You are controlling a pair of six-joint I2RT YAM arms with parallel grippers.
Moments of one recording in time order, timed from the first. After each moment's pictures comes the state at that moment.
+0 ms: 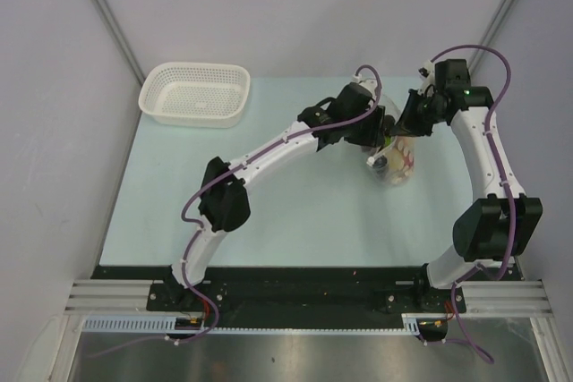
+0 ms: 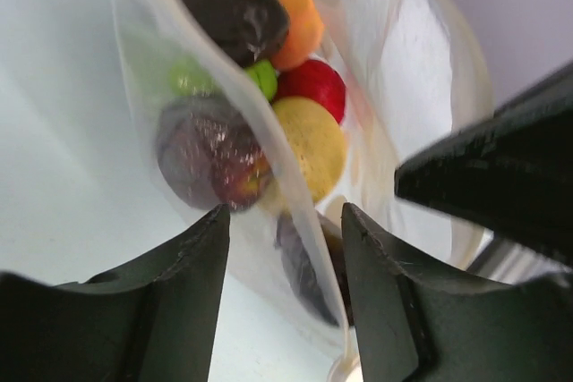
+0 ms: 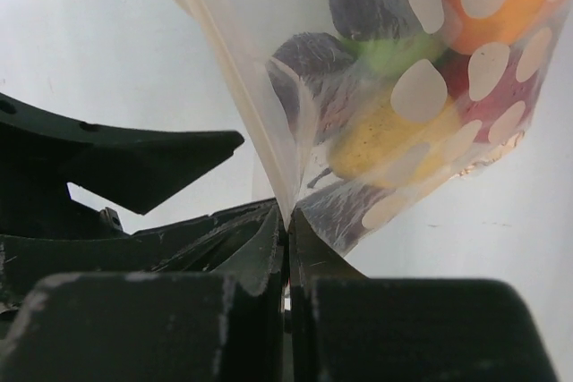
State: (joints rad) left arm -0.89 2.25 2.22 -0.58 0.10 -0.51; right arm 0.00 1.59 1.64 -1.00 -0.36 0.30
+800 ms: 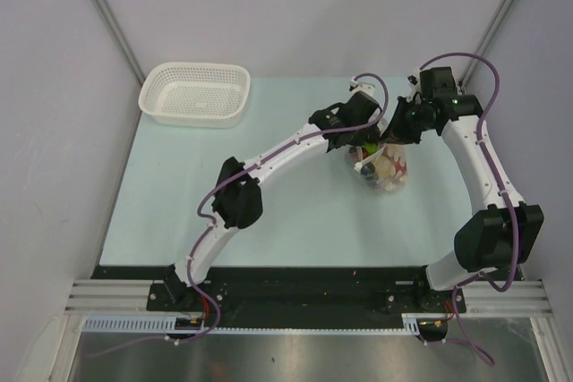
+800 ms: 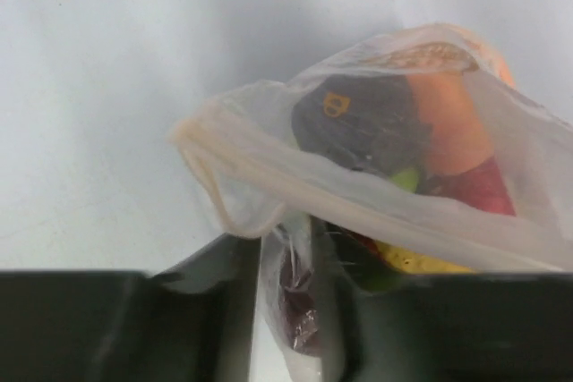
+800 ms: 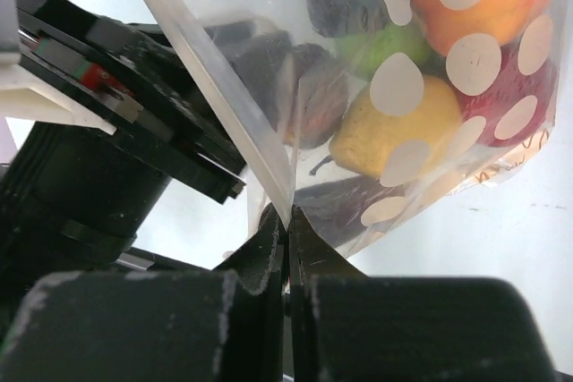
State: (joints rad) left arm -0.90 2.39 2.36 -0.72 -0.33 -0.44; right arm 0.10 1.53 1.55 -0.97 -0.32 0.41
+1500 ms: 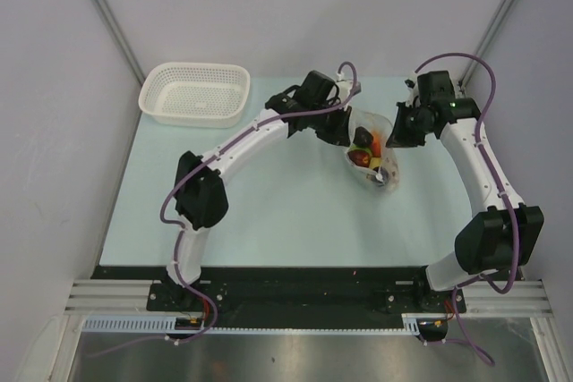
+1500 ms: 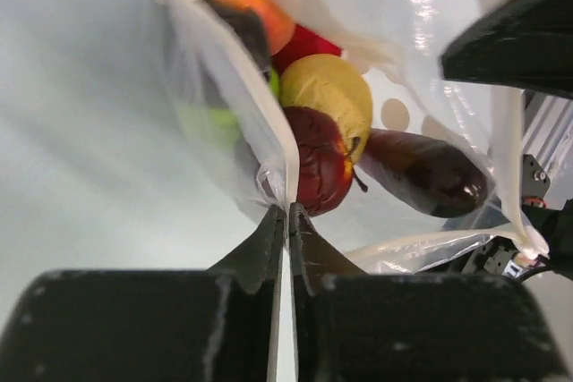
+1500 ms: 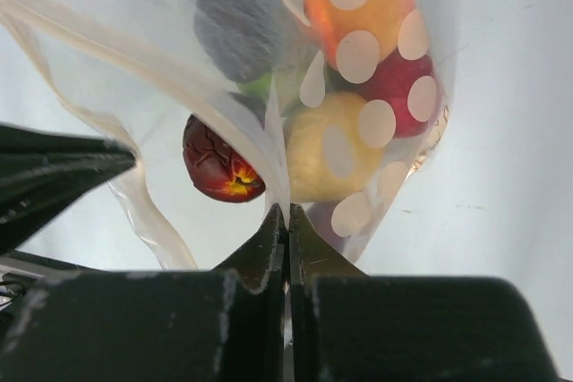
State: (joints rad) left arm -0.75 2.10 2.04 -0.67 0.39 -0.20; right arm 0.11 1.51 1.51 -0.97 -0.21 0.28
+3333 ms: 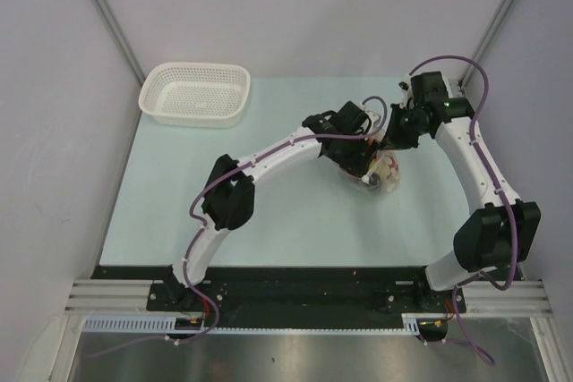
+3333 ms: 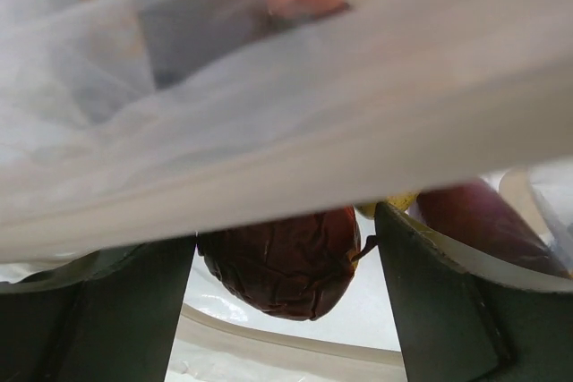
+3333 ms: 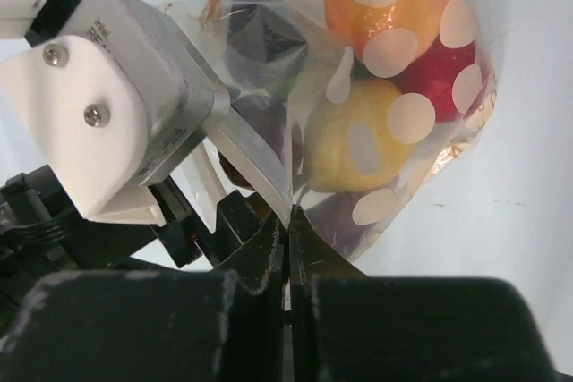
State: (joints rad) left arm -0.88 2.28 2.14 -0.78 0.10 -0.23; right arm 0.14 1.52 1.51 -0.97 -0.26 0.33
